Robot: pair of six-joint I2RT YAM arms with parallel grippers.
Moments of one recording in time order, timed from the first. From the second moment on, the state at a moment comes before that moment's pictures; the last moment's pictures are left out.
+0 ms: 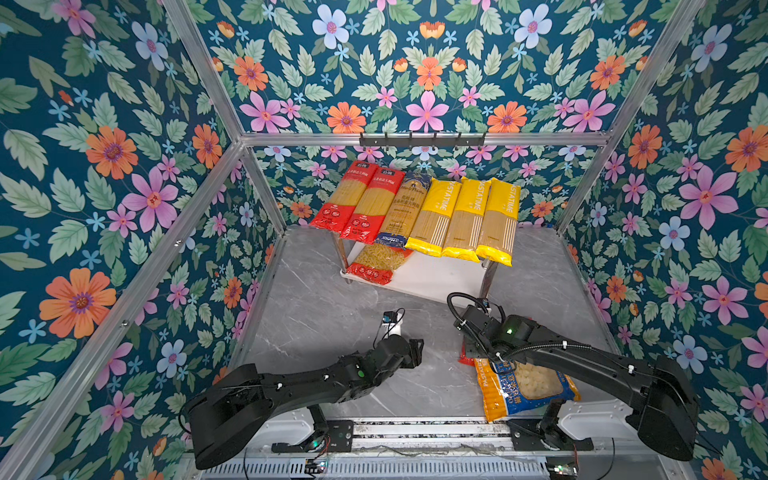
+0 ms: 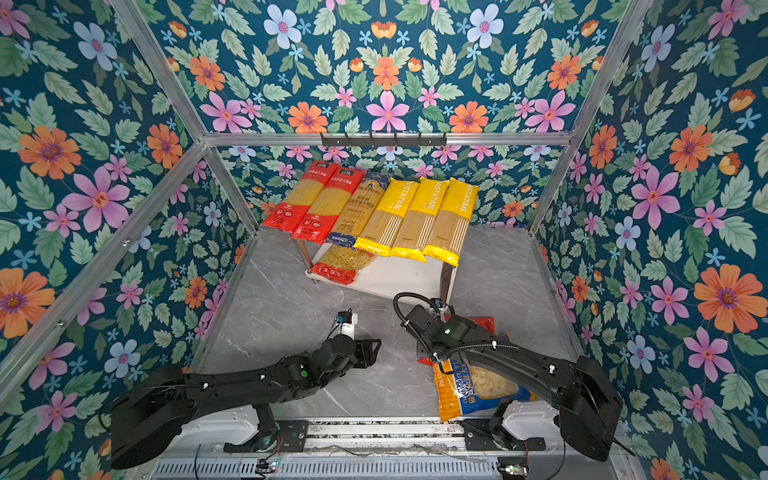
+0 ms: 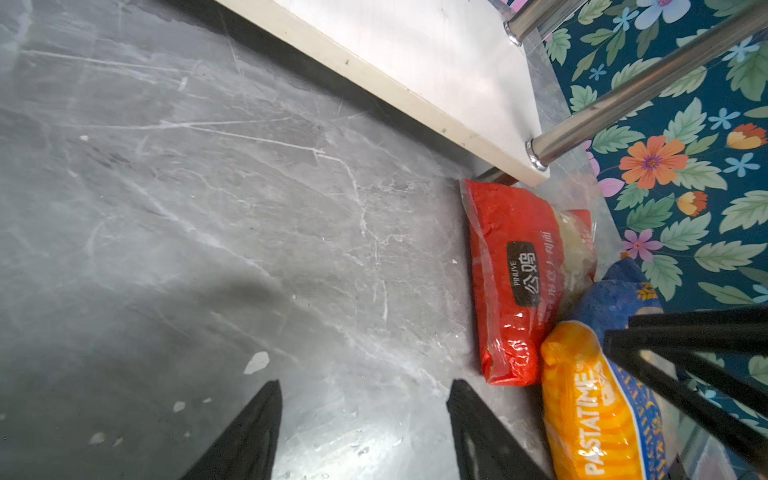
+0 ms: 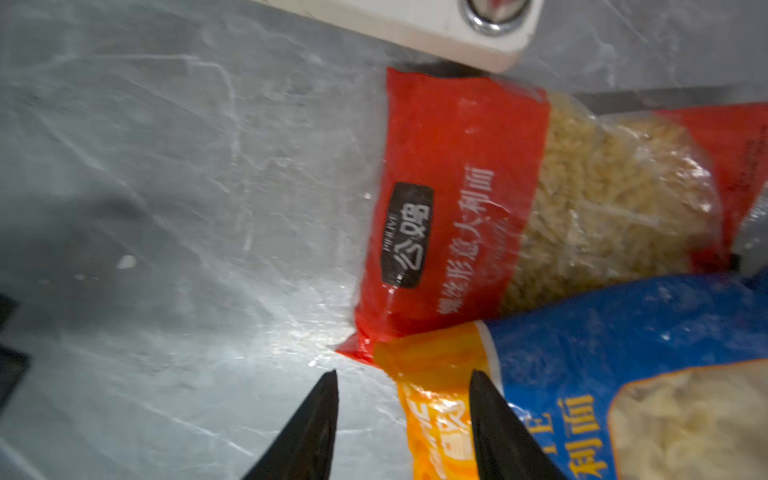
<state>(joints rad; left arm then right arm) -1.08 1.22 0.42 0.17 -0.30 -0.89 0.90 1.29 0.90 -0.91 0.30 0.89</state>
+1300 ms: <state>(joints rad) -1.08 1.20 0.39 0.11 -0.33 -0.89 0.88 1.46 0.86 -0.73 0.27 0.89</state>
